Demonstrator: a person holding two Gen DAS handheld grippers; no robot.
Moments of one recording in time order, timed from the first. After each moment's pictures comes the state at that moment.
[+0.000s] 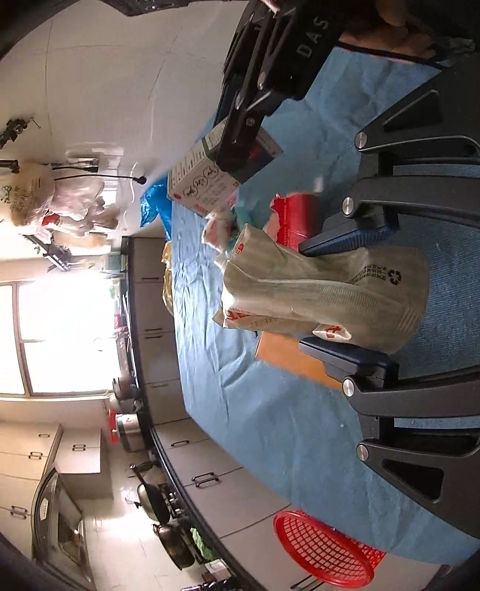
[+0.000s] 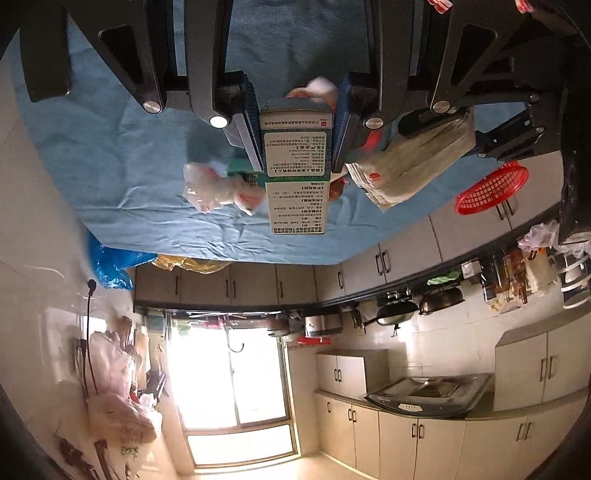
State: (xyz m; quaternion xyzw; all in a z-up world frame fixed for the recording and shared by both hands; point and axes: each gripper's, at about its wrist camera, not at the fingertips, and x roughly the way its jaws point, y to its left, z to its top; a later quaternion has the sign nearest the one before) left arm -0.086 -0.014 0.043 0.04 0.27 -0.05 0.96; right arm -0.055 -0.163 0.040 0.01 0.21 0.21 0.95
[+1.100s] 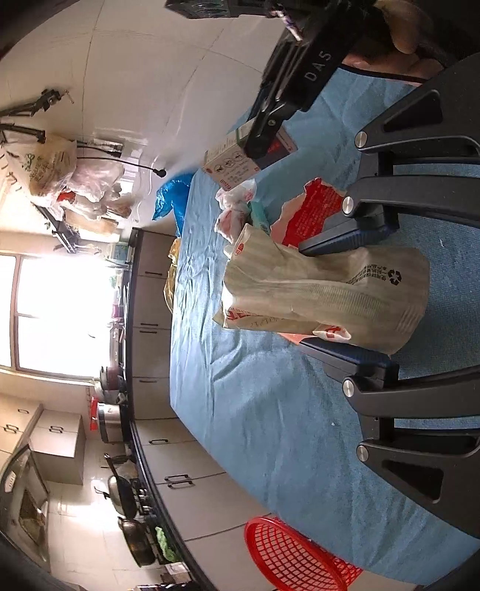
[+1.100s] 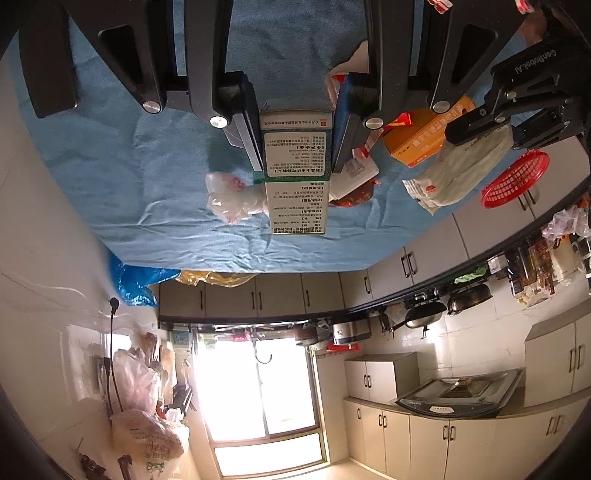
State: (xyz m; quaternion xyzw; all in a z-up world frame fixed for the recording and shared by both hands) left arm -0.079 0.023 0.048 -0.04 0.28 -0.06 0.96; right arm -0.042 -0.165 0.036 0.03 0.24 0.16 0.96
